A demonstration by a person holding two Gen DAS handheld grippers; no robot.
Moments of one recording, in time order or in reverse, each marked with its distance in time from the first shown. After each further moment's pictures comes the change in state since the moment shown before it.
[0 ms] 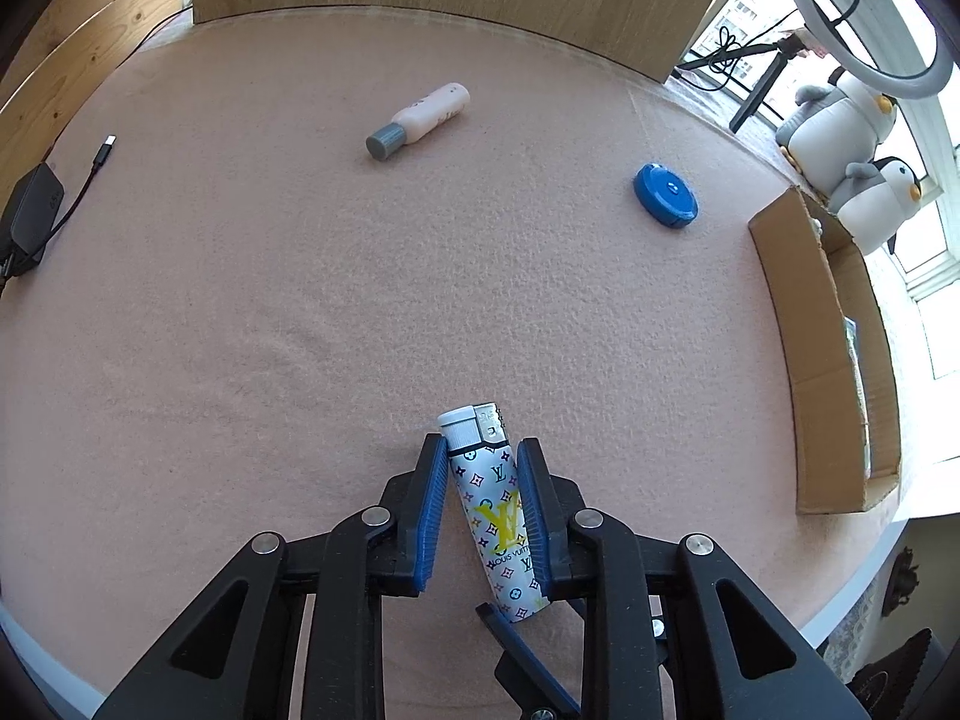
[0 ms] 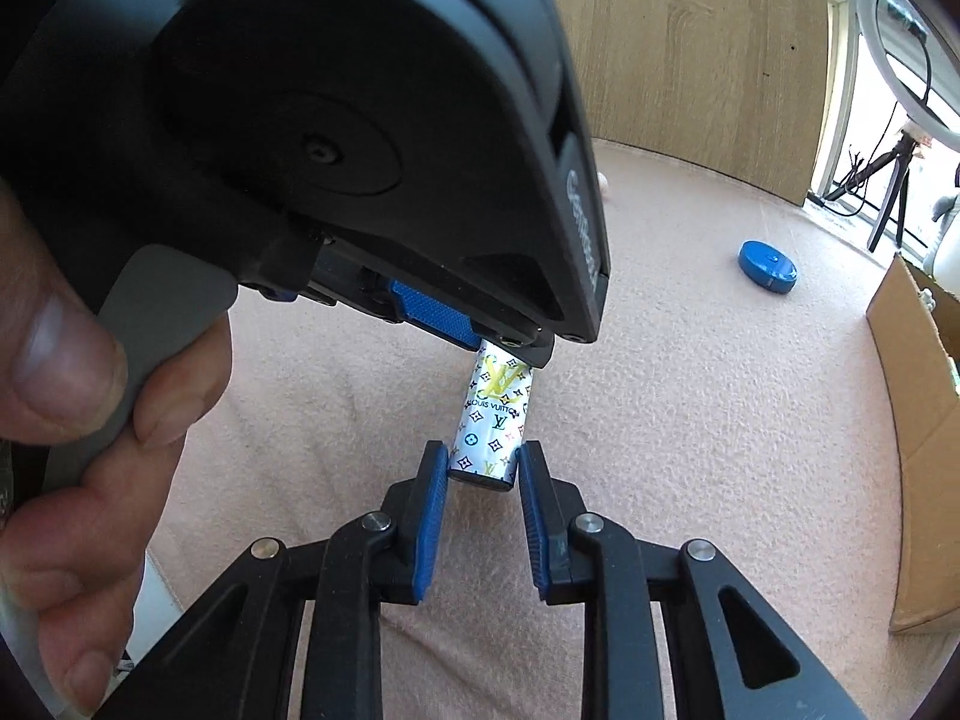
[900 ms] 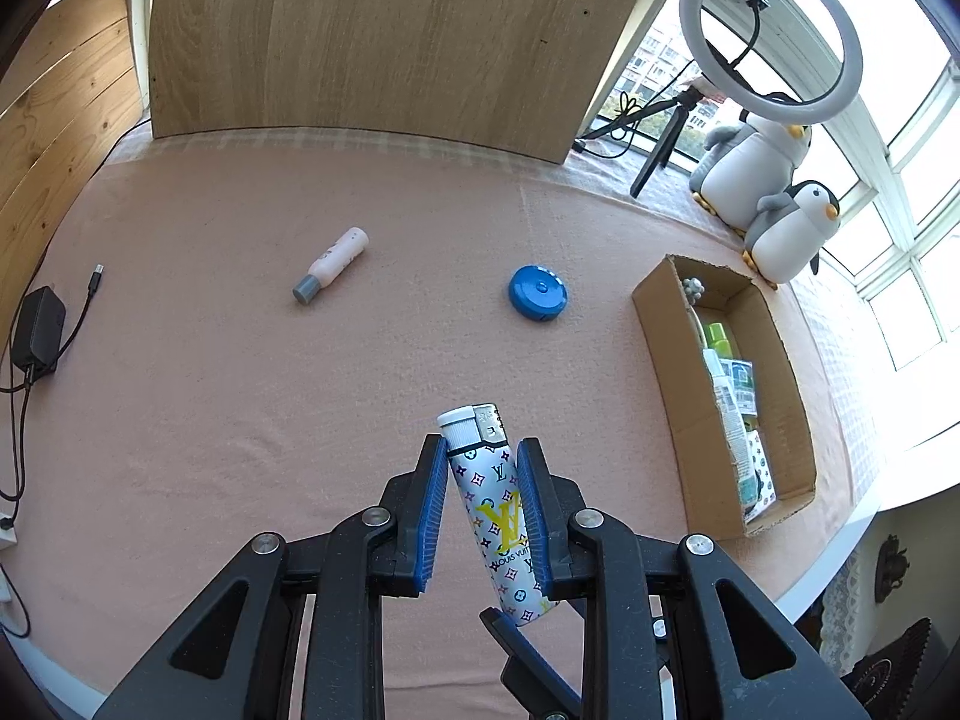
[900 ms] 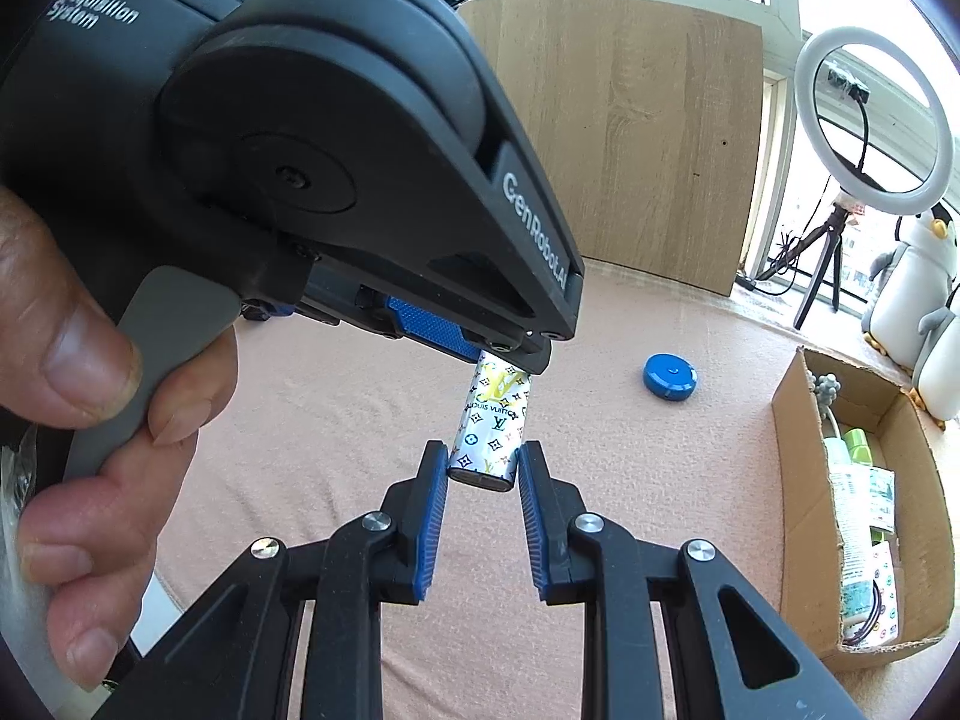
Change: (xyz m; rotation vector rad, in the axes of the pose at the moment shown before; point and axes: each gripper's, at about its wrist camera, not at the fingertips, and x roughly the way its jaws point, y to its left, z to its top) left arm -0.073 -0.057 0.027 0.095 -0.134 -0.081; right arm -0.076 -0.016 0.028 0.014 -0.175 -0.088
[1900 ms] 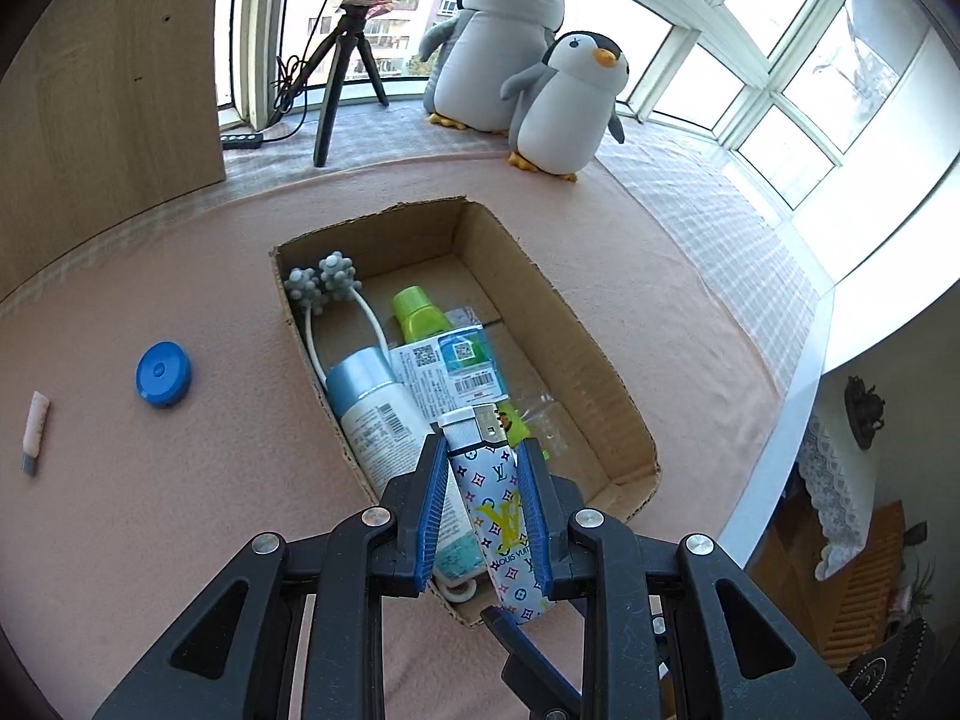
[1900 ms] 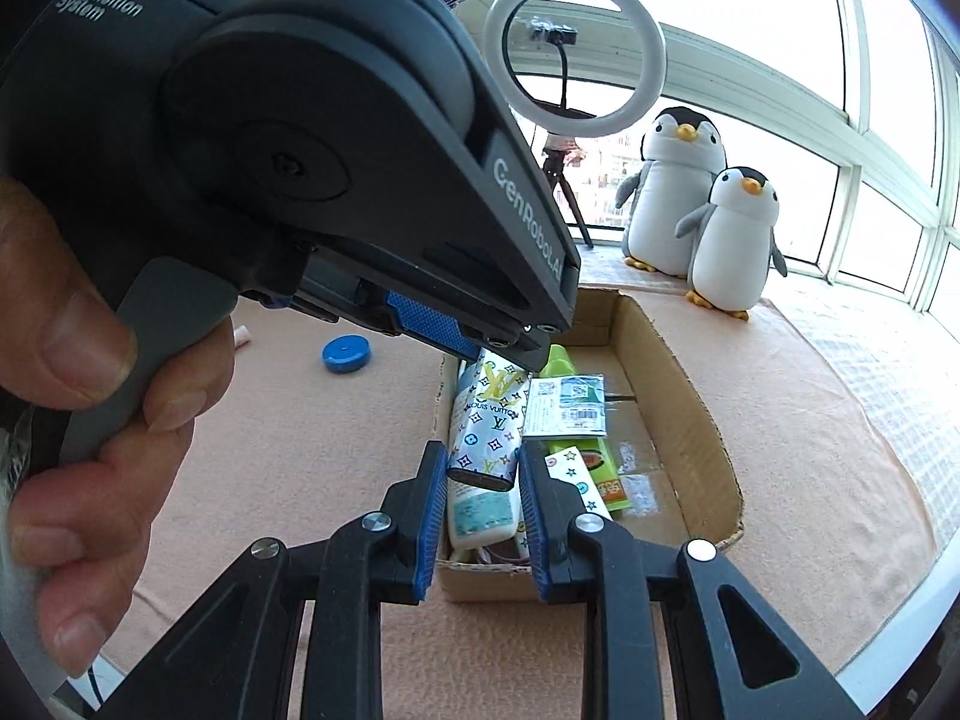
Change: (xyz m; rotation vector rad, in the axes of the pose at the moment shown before) left arm 0.072 -0.243 -0.003 0.401 0.101 -0.210; right arm -0.070 -0.160 -0.047 0.269 -0.042 -0.367
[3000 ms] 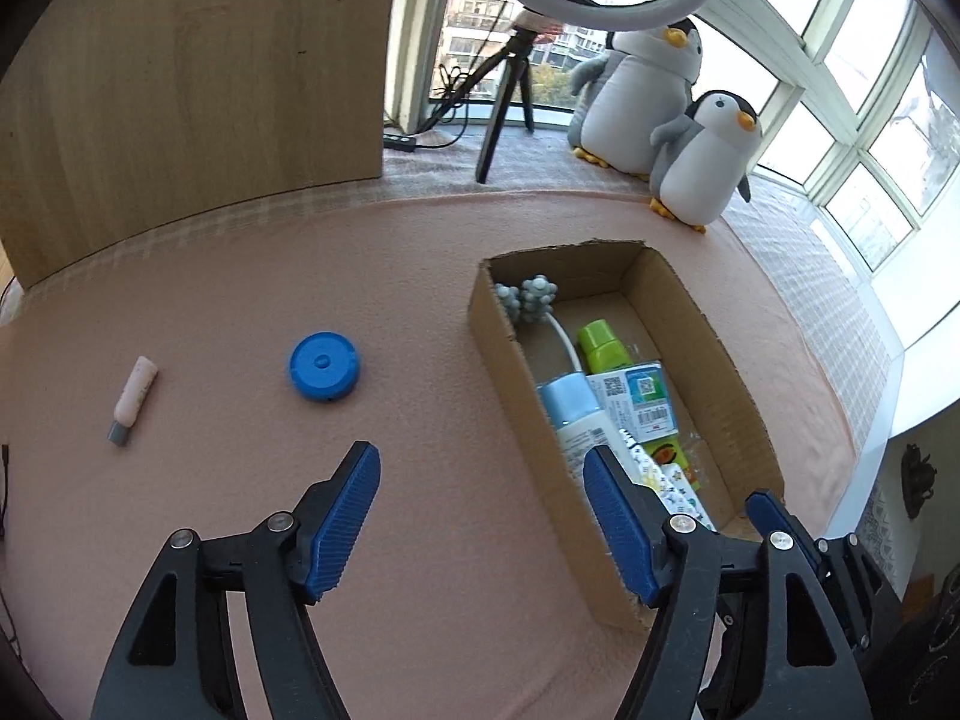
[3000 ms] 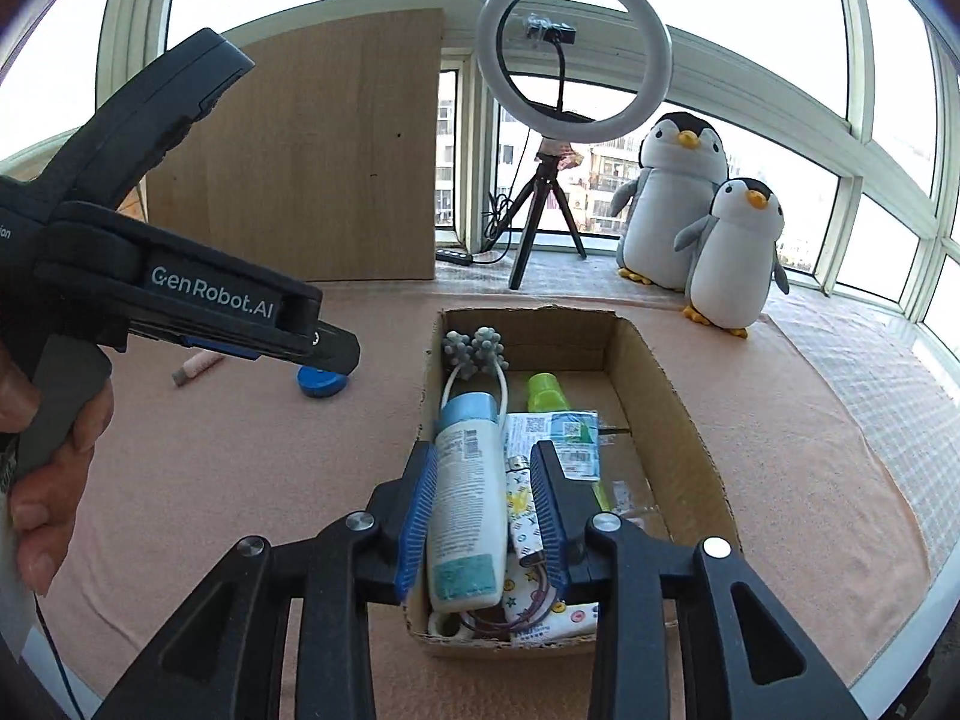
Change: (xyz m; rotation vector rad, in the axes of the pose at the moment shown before) left arm -0.030 0.108 -0.009 -0.162 -0.079 0.197; right arm 0.022 0.013 0.024 -0.031 0.002 -0.013
